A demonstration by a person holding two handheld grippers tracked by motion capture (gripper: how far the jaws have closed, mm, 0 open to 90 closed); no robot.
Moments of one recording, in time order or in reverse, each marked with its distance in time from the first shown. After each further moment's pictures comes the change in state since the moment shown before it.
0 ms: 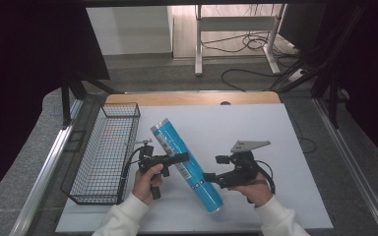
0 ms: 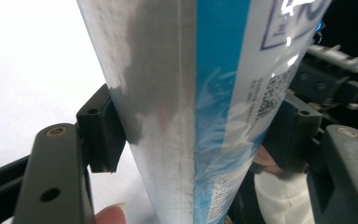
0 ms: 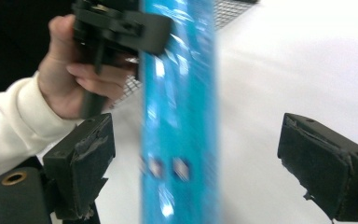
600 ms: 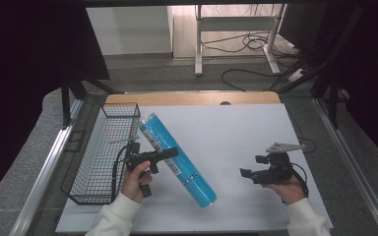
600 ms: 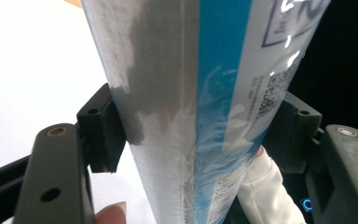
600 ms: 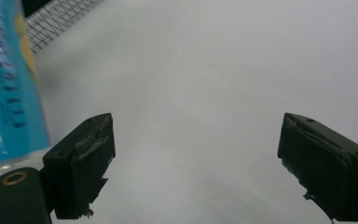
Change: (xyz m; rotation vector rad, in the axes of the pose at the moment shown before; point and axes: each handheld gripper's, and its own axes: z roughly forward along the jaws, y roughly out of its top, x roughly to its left) left arm -0.014 0.010 -0.030 -0.065 -0.013 0.026; right arm -0.065 -0.040 -0.055 0.067 -0.276 0.052
